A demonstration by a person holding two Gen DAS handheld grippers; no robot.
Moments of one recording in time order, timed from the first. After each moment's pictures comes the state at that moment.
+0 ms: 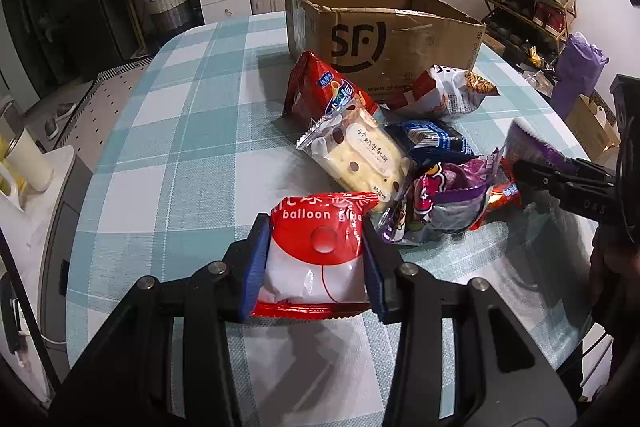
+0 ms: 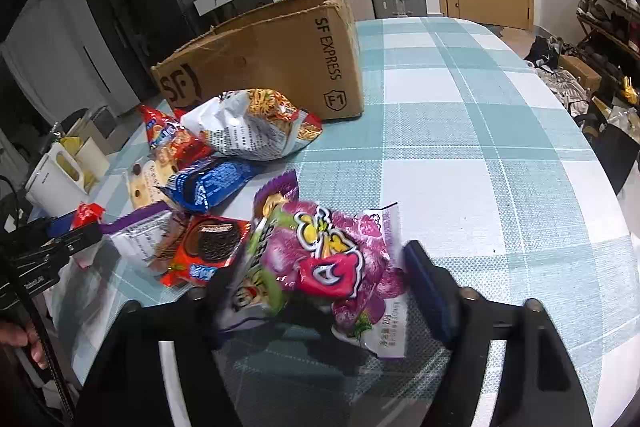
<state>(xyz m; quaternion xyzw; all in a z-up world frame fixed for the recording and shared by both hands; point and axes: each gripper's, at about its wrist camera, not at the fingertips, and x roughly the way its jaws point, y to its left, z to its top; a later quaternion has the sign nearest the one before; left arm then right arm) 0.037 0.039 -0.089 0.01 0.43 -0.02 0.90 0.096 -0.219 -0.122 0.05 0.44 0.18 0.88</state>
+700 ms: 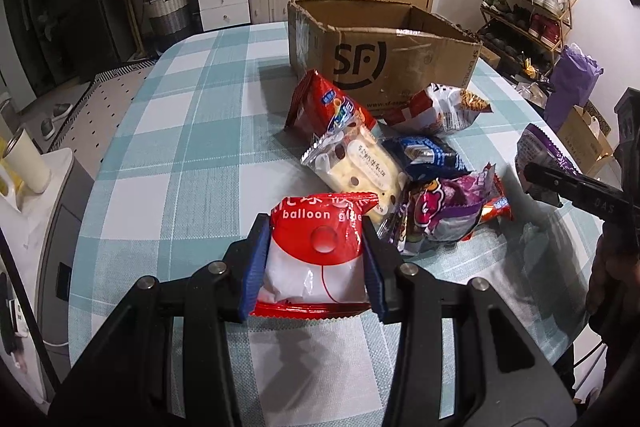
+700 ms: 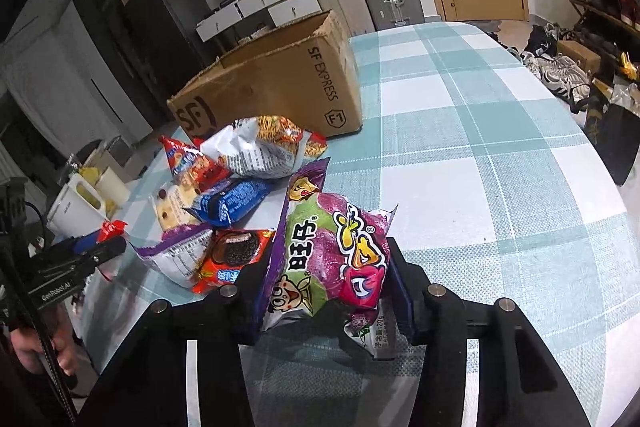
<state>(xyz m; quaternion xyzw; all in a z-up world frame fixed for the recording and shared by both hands) 0.036 0.044 -0.076 0.00 0.42 -0.03 0.91 0.085 -0.237 -0.107 0.11 0.42 0.19 0.88</state>
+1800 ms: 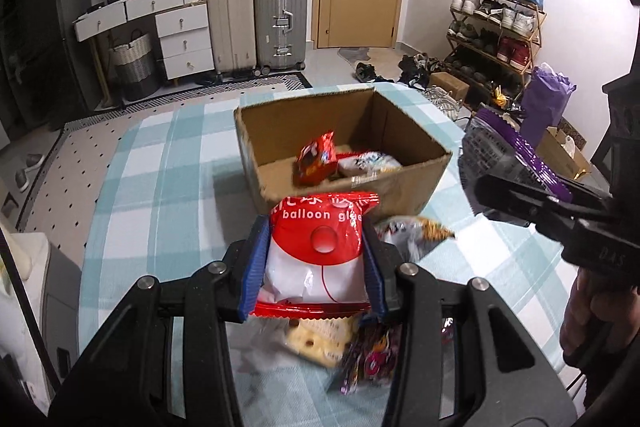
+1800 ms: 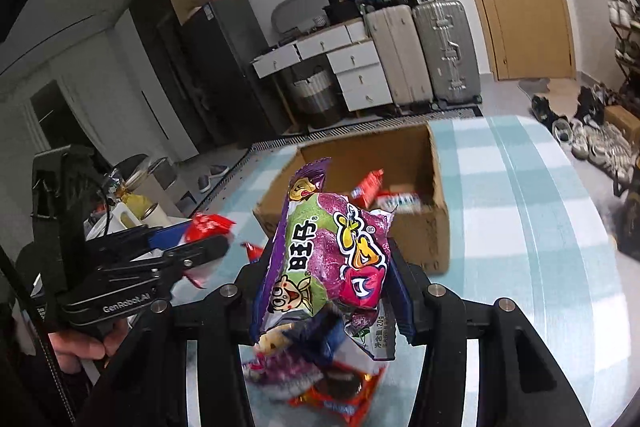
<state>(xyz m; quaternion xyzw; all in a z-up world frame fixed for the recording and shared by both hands) 0.132 0.011 0.007 0.01 0.36 -0.09 0.93 0.132 -0.182 0.002 0.10 0.32 0.27 0.90</state>
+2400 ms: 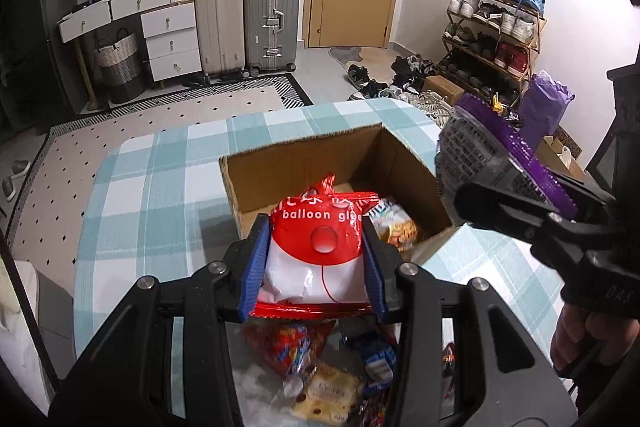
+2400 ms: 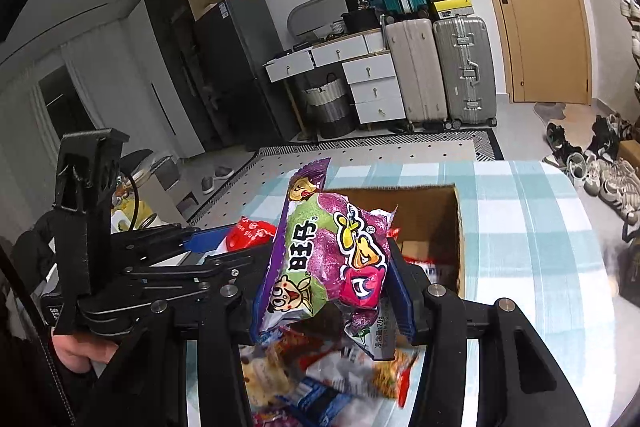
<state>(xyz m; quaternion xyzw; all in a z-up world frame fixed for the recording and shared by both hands) 0.224 0.011 0.025 0.00 0.37 -0.11 0.92 0.196 -0.152 0.040 0.07 0.31 0.29 0.90</state>
